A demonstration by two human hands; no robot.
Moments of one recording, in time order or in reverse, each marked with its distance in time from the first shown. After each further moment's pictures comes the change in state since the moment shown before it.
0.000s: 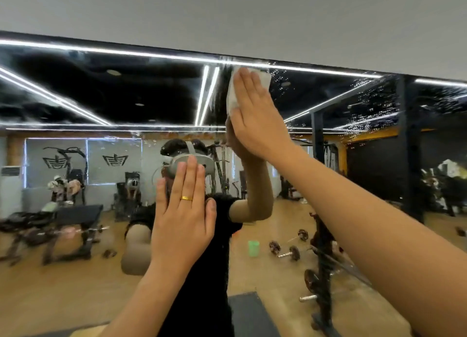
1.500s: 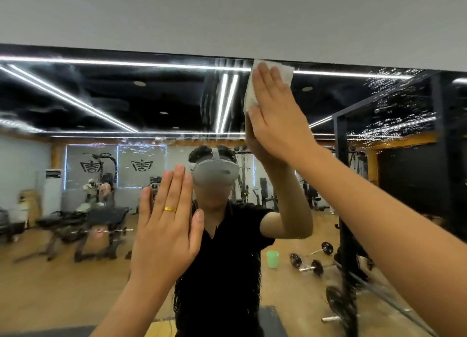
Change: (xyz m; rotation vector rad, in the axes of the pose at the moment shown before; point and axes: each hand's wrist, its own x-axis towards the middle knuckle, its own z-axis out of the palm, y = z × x) left_hand 0.003 0.002 -0.002 0.049 0.020 -0.019; right_hand -0.006 0.048 -0.014 0.028 0.030 -0.020
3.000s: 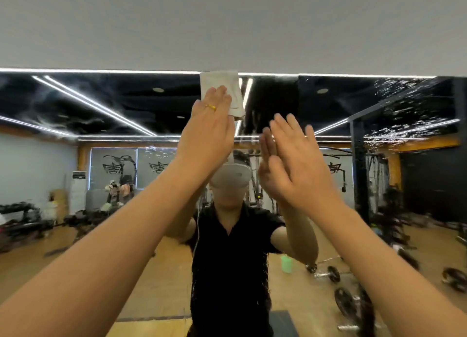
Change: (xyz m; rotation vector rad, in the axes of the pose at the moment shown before) left_hand 0.171 0.012 -0.049 -0.251 -0.058 0.003; right_hand -0.078 -0.011 -0.001 0.132 0.106 -0.050
